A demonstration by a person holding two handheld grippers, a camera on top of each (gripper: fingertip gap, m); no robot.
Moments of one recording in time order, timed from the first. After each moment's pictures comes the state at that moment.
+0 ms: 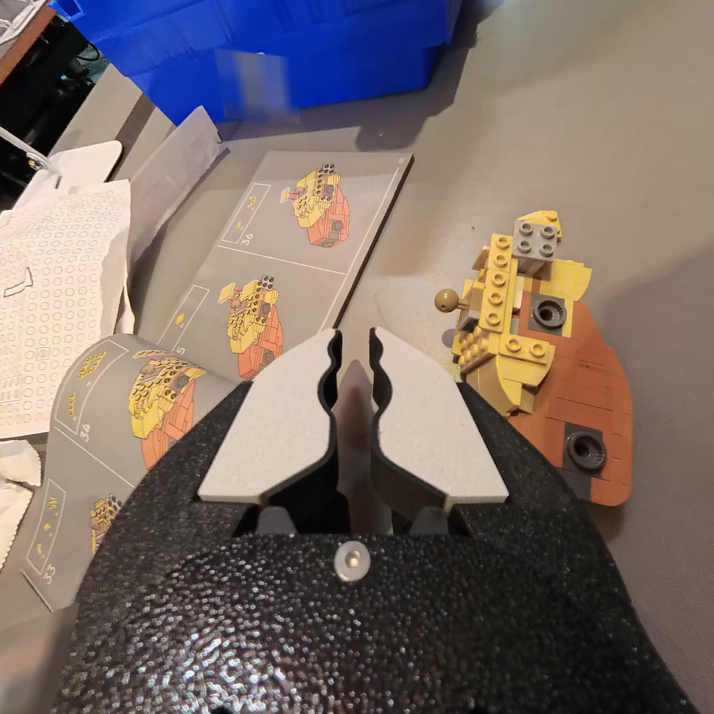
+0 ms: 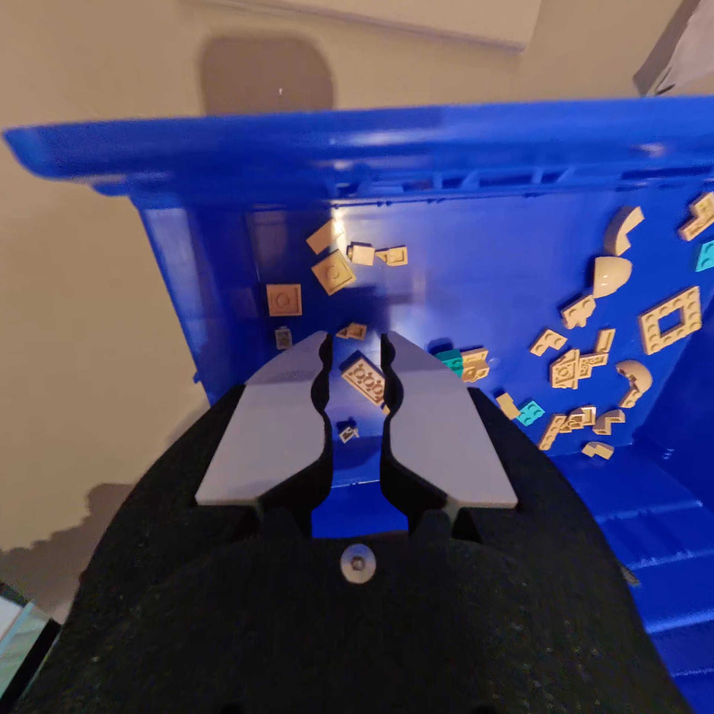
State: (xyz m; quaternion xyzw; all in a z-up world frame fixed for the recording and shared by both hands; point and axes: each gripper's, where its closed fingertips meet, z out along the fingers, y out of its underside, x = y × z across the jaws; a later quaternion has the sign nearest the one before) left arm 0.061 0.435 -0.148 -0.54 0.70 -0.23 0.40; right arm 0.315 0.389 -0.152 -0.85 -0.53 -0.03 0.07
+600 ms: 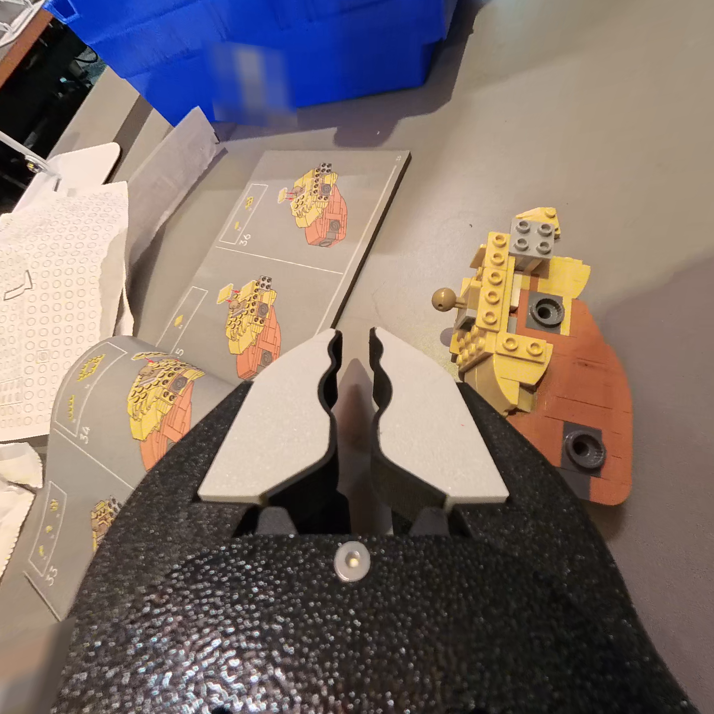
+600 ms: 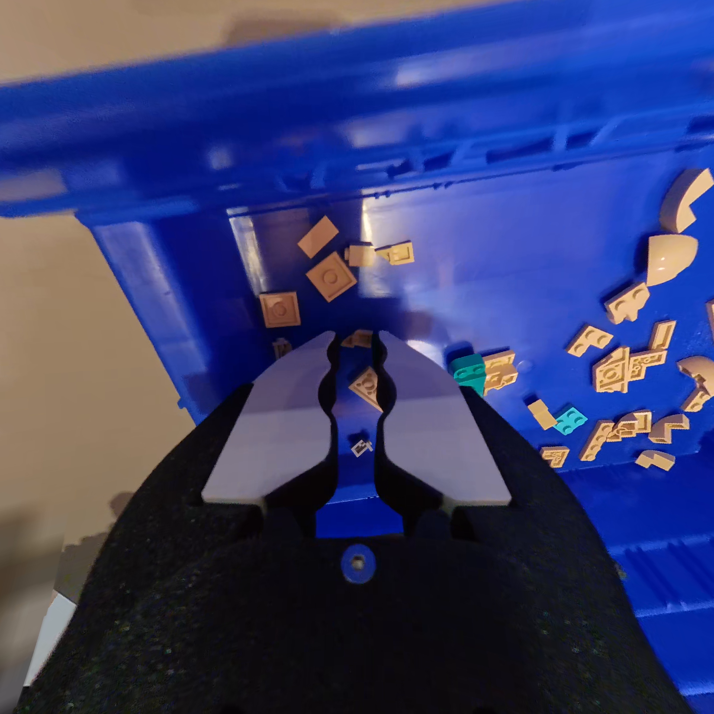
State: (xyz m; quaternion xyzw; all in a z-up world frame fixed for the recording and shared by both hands) left arm 0.061 0.434 -0.149 -0.54 0.71 -0.23 0.40; right arm 0.316 0.386 -0.167 -0.87 -0.49 -0.01 0.04
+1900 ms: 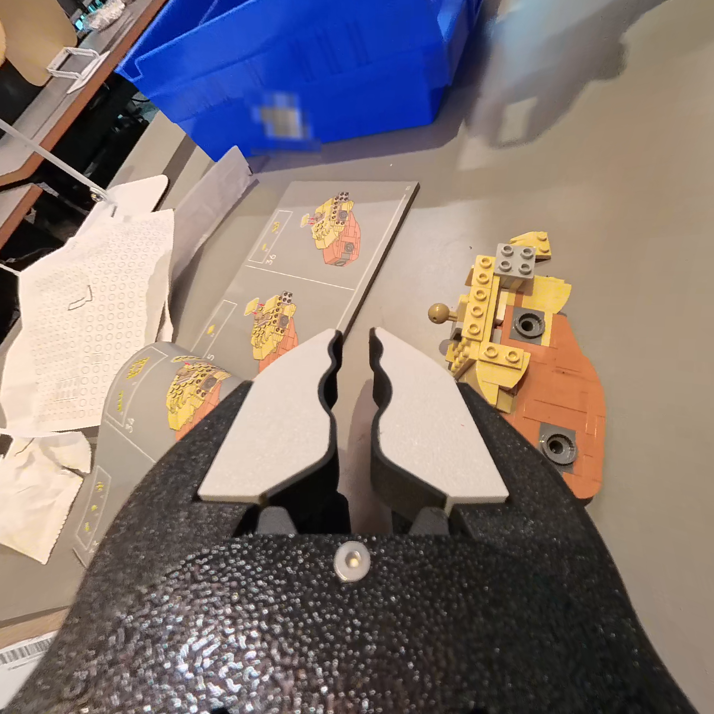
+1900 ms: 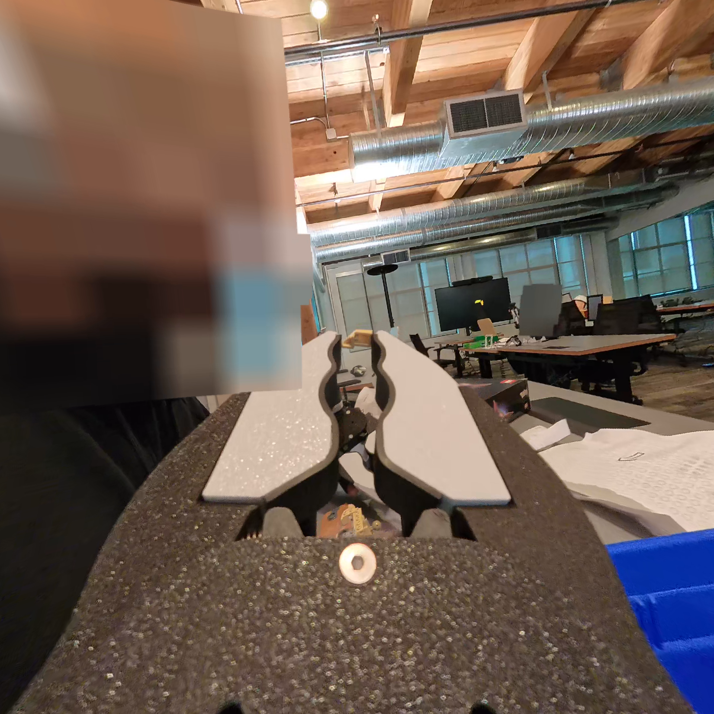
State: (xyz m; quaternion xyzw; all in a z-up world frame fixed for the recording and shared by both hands) left arm 0.057 0.431 -0.130 -0.53 0.69 -0.22 0.44; right arm 0.222 0.338 0.070 -0.45 -0.21 0.52 0.69
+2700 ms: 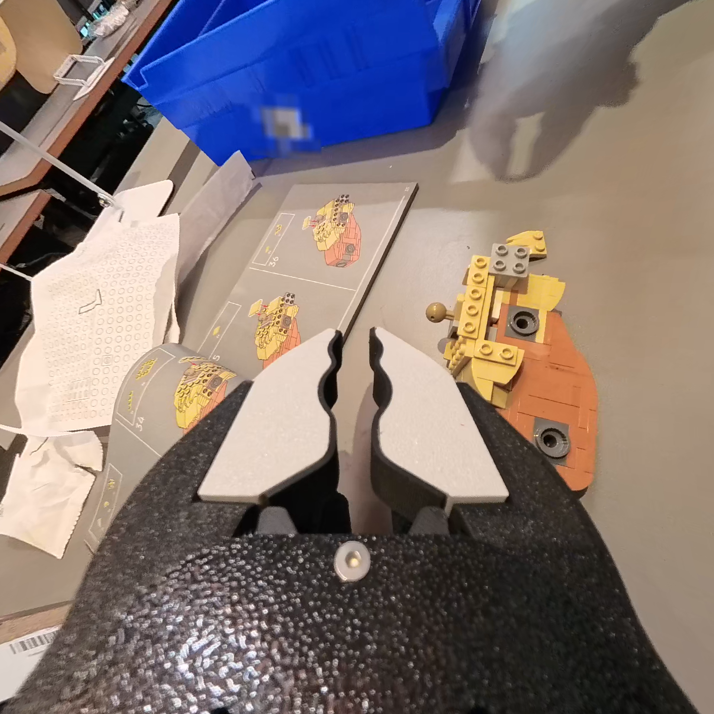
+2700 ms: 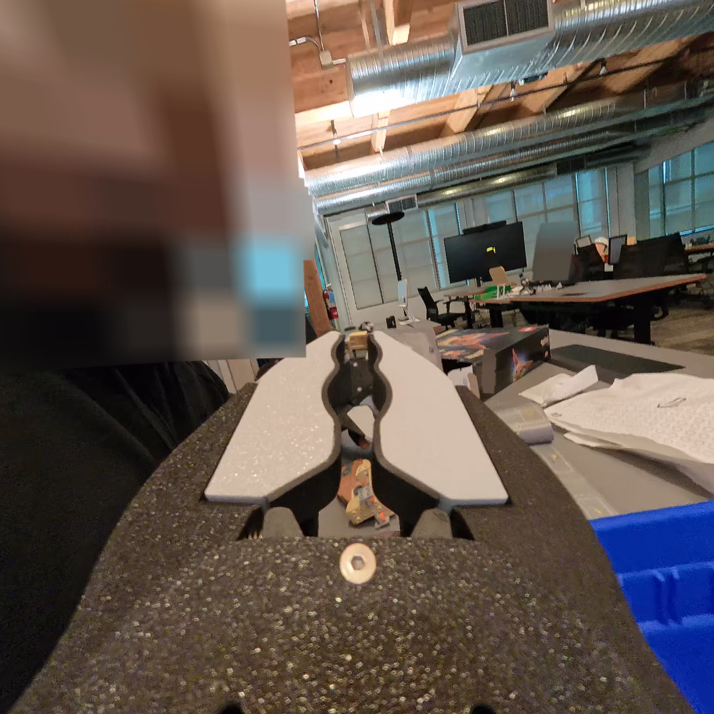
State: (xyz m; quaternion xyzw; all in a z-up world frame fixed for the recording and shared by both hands) left arm 0.055 0.429 -0.127 -0.52 0.69 -0.22 0.45; right arm 0.188 0.340 0.039 -0.51 -0.24 0.52 0.65
